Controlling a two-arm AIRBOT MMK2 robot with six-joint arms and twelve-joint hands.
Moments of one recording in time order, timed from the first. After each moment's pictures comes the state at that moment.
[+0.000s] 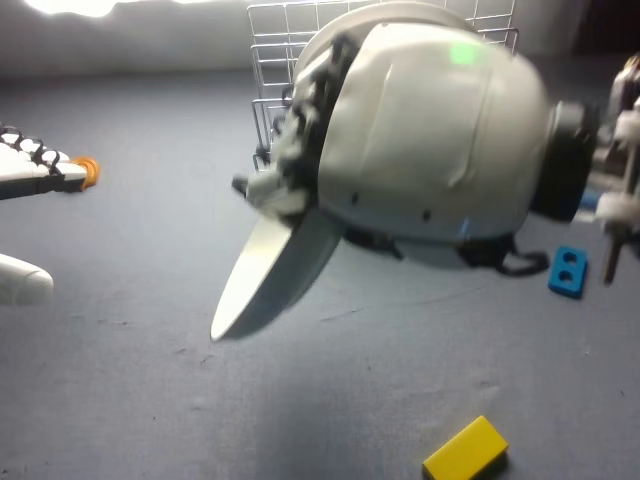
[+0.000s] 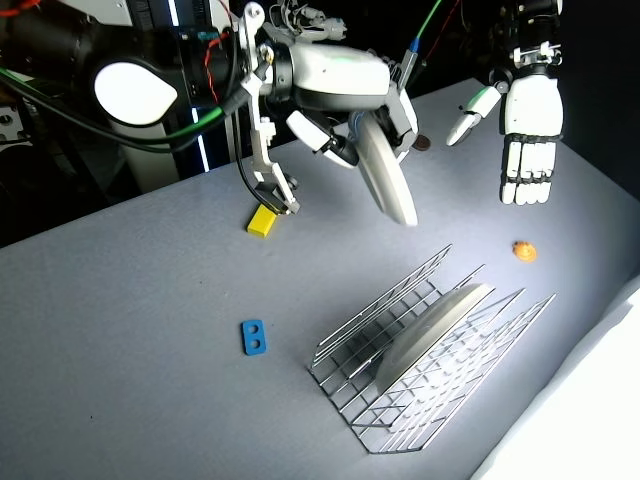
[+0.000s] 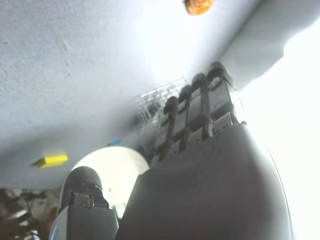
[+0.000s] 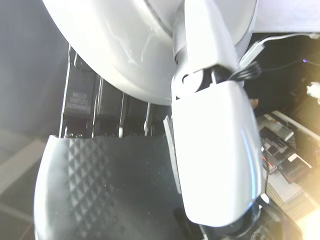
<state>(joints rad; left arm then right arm) 0.83 -0.55 1.29 0.68 -0.62 0.10 -0.26 -1.01 0.76 -0.23 0.49 -1.20</state>
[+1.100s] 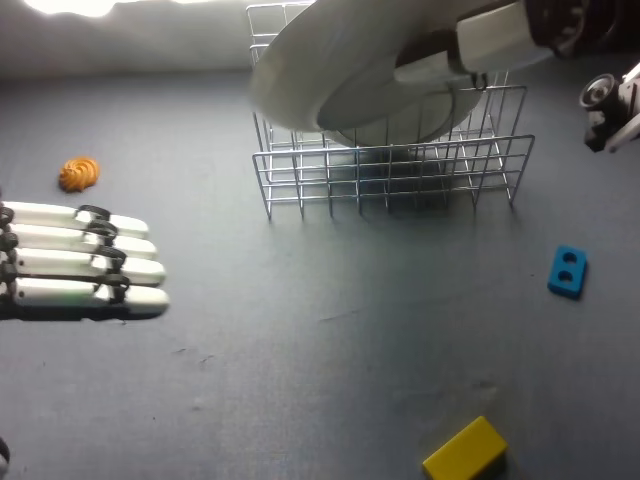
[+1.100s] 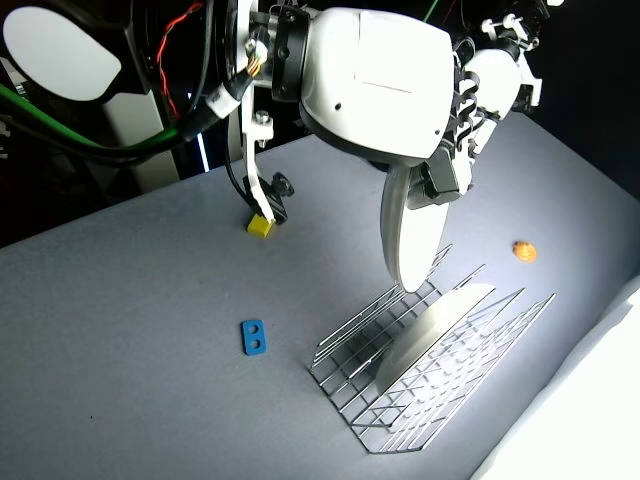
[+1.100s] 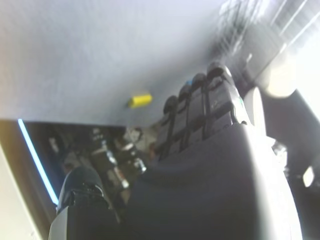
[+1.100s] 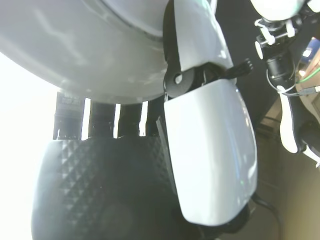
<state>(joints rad) 0.80 -0.51 1.25 1.09 -1.10 0.12 -0.02 -0.95 0.91 0.02 0.24 -0.79</state>
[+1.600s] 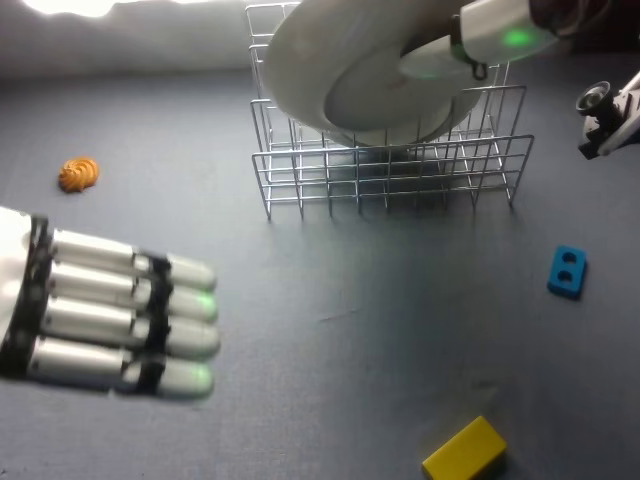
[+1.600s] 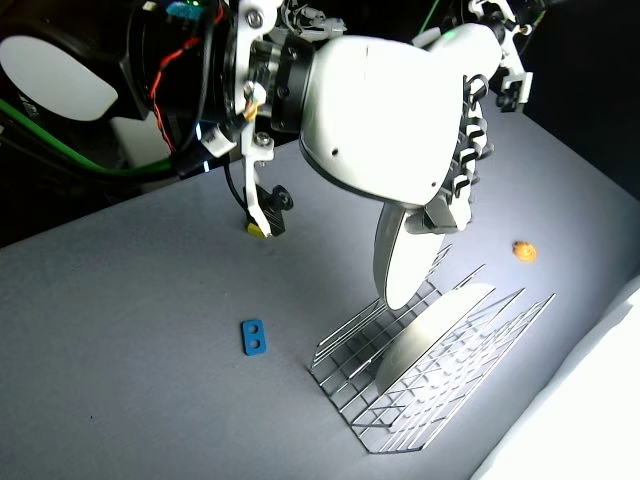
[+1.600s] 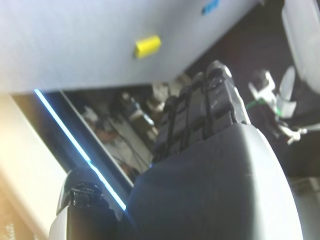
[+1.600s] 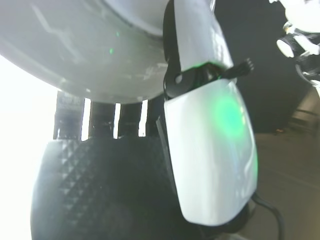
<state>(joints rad) 0.68 -0.50 1.19 1.26 -1.28 0.13 -0.02 -0.97 0.96 0.16 0.21 -0.79</state>
